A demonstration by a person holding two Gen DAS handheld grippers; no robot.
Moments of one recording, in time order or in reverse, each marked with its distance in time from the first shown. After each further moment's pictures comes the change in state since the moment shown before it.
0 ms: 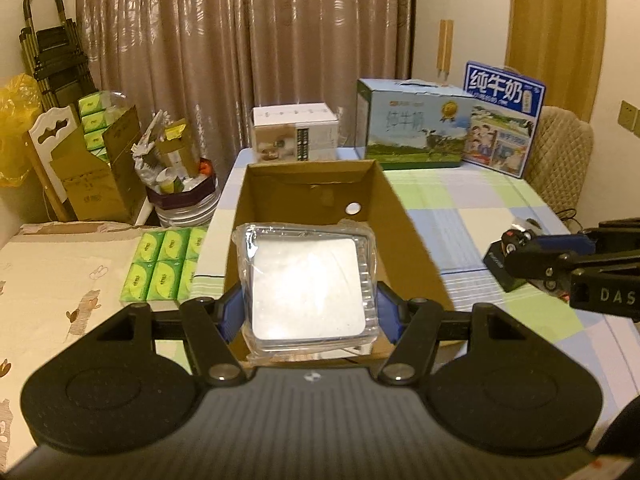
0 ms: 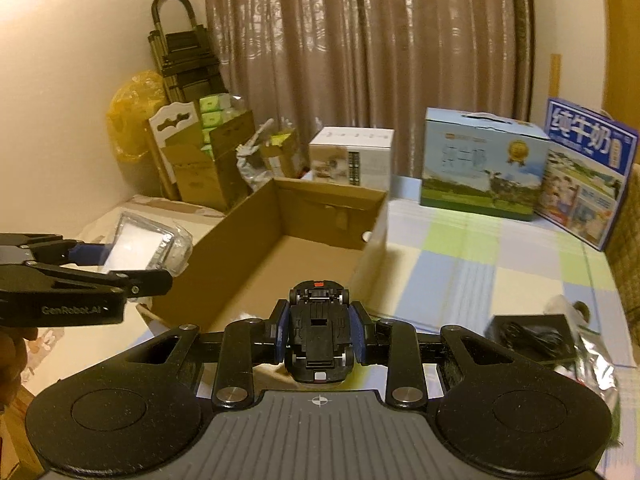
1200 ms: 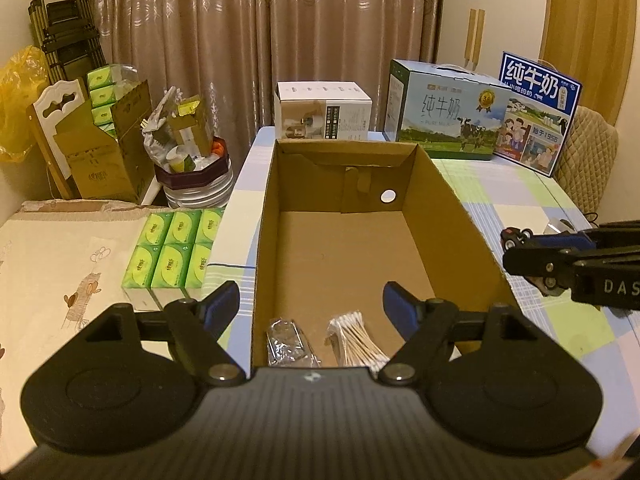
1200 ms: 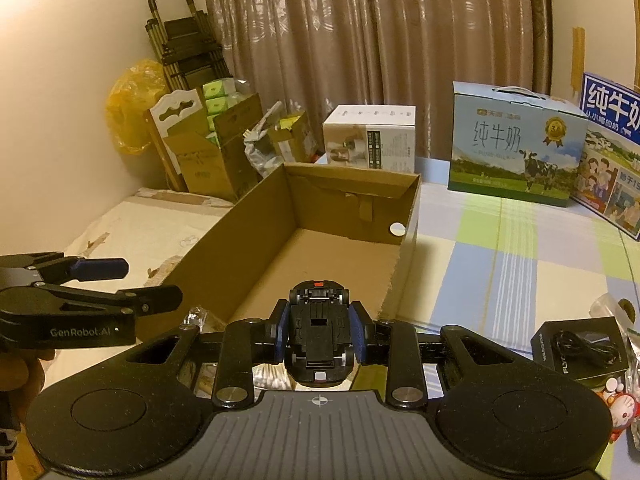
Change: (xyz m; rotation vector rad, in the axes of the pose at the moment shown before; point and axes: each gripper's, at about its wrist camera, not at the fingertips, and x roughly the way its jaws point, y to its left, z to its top) left arm 0.054 0.034 -0.005 -0.052 0.039 0.019; right arm 0.066 0.004 0.011 0.035 0.048 0.040
